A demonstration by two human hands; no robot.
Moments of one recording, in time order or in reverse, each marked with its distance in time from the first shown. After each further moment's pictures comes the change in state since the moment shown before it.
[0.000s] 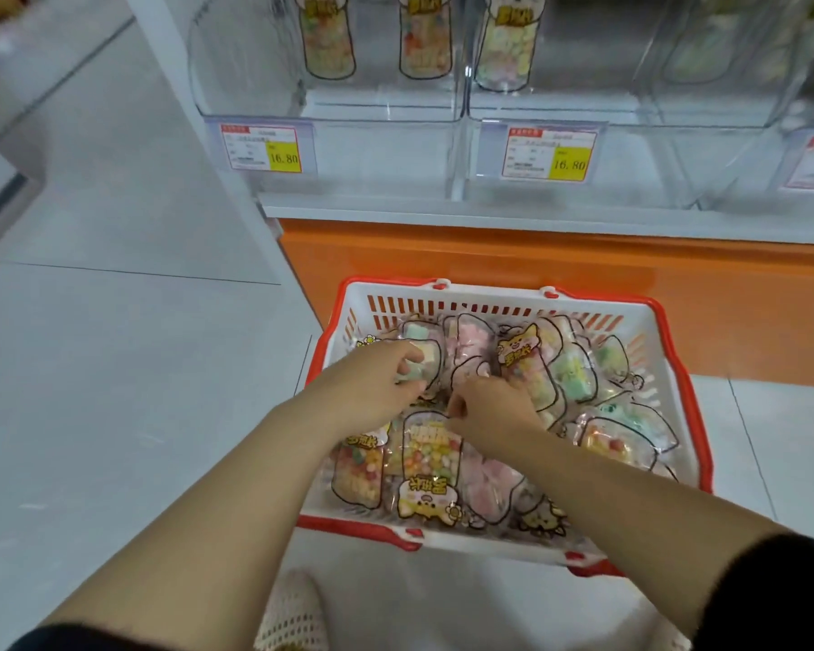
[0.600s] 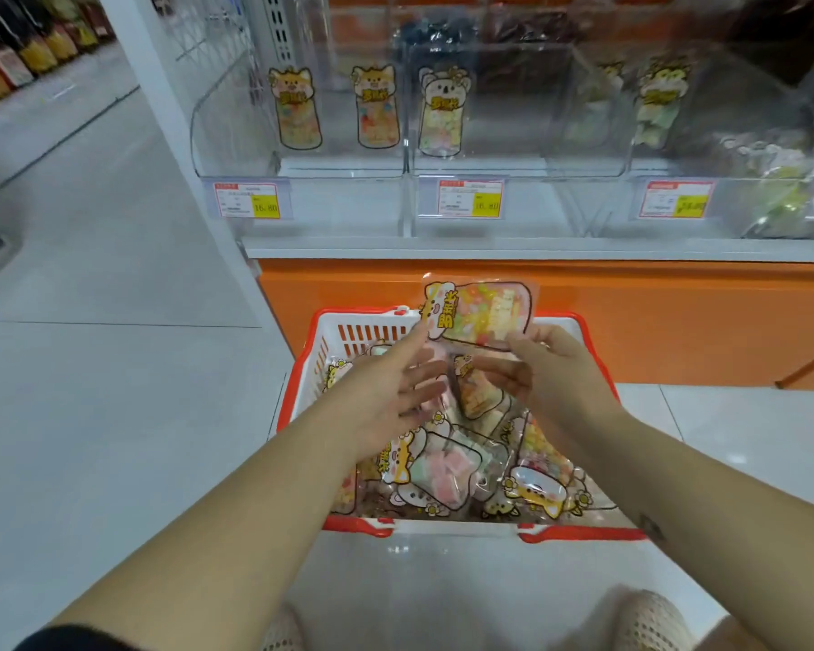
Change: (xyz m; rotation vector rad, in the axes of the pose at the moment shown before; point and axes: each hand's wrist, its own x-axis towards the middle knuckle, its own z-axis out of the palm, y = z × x) left_hand -0.040 0.066 0.019 -1.308 -0.071 -0.233; right_hand -0.122 0.005 -0.096 1.587 0.414 0.163
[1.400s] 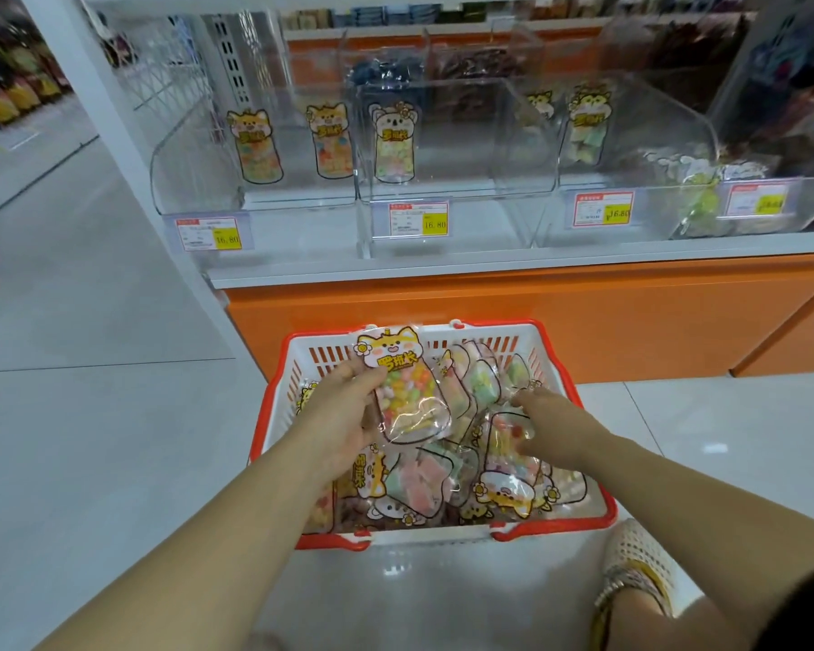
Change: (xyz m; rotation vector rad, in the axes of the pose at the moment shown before) left_hand 0.011 -0.017 -0.004 0.030 0.104 0.186; right_hand 0.057 0.063 -0.107 -1.613 -0.181 -0.124
